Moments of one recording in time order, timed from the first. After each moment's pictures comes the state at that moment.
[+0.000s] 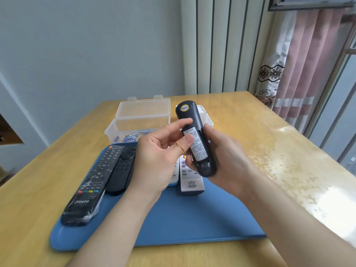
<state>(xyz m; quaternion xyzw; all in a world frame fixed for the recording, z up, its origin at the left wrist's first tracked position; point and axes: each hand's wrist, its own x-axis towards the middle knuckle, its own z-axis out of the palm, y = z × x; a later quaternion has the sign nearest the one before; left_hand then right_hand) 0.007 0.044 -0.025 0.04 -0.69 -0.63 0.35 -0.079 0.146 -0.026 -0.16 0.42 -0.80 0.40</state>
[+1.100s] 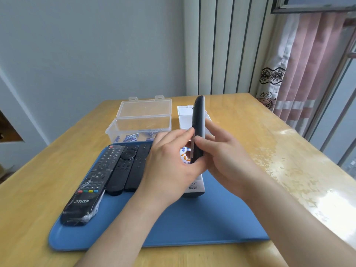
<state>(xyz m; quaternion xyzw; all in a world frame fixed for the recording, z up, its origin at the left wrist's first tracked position) 0.004 0.051 -0.036 0.10 -0.88 -0.27 0.38 -0.072 0.152 -0.016 -0.29 0.53 -0.74 0.30</state>
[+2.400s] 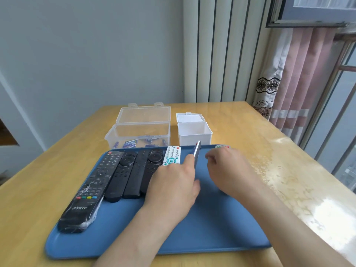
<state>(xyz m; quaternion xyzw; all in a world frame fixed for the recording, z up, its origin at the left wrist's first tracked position) 0.007 0.062 -0.042 0.16 -0.97 0.00 0.17 -0.101 0.153 -0.043 -0.34 0.92 -0.20 -0.06</state>
